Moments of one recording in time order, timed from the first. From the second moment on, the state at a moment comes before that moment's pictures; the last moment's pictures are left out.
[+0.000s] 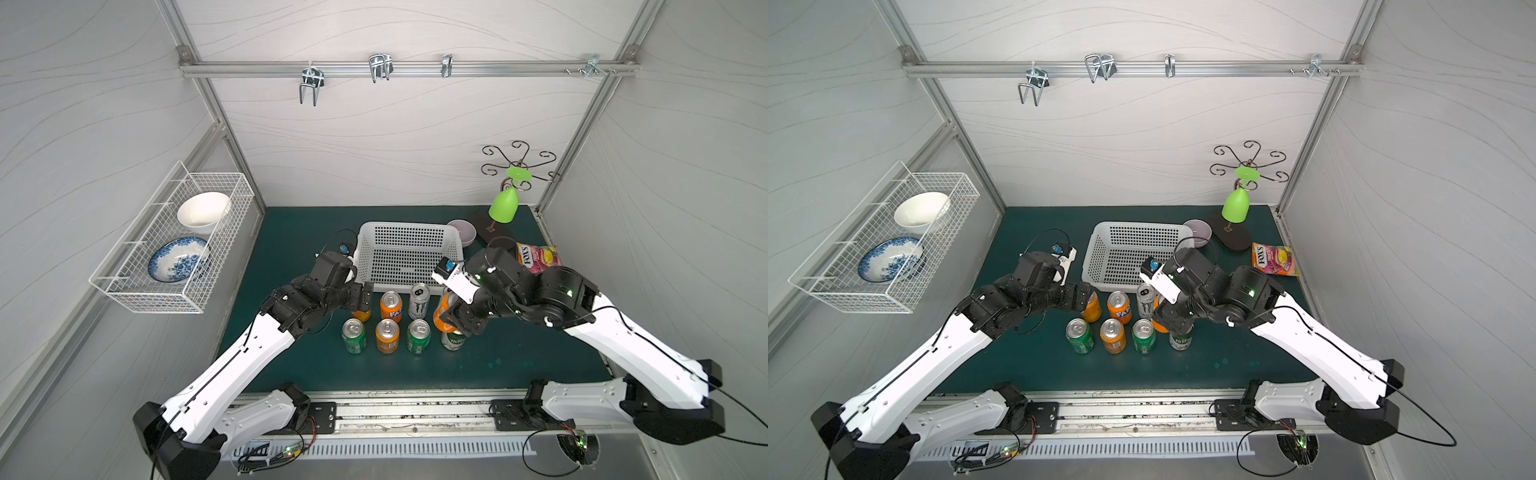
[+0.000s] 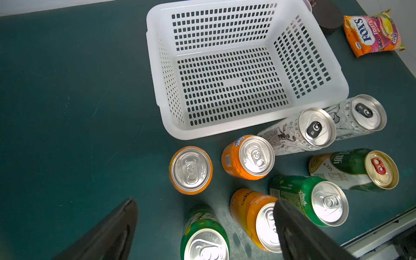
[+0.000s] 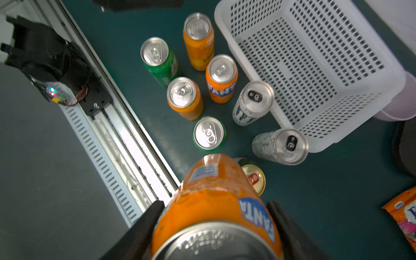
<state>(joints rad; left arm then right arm) -0.60 1.04 1.07 -0.85 -0.15 -0.29 1.09 1.17 1.46 -1.26 0.05 0.06</state>
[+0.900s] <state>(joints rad) -0.59 1.07 1.07 -0.85 -0.15 -0.29 1.18 1.14 0.86 -0.80 0.04 0.17</state>
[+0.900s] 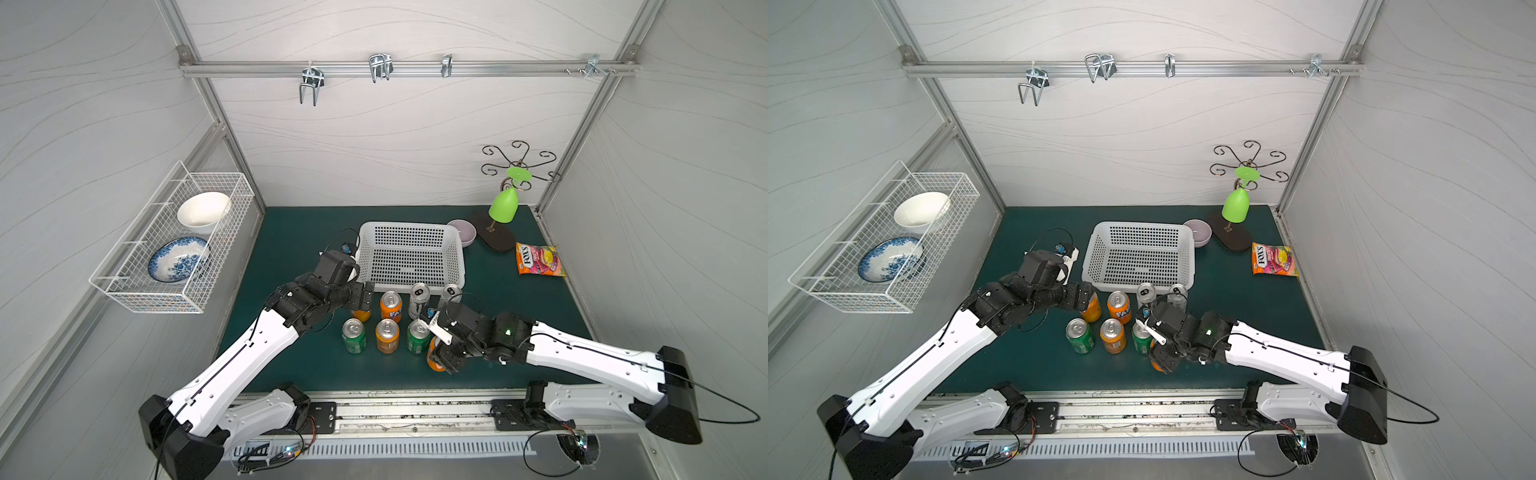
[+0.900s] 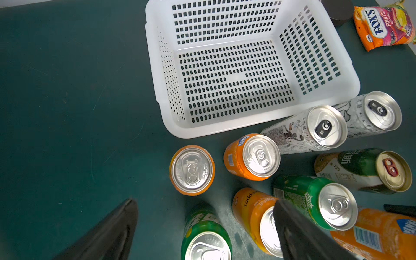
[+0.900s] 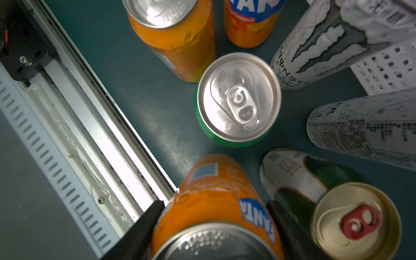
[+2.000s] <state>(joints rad) -0.59 1.07 1.07 -0.84 -0.18 -0.29 1.19 1.17 0.85 -0.71 0.06 0.19</state>
